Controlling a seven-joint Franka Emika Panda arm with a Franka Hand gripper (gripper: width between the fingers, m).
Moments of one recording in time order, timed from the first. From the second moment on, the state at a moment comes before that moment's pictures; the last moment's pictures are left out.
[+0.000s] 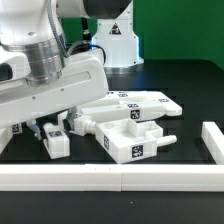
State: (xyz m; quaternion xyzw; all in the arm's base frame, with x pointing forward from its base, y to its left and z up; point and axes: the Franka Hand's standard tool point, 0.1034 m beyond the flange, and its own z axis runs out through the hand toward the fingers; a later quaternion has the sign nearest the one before) arm 0.556 -0.129 0.025 -0.98 -0.21 0.04 0.06
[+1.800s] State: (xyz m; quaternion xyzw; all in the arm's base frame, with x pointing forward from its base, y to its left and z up) arm 0.551 -0.037 0.063 -0.93 0.37 0.05 0.05
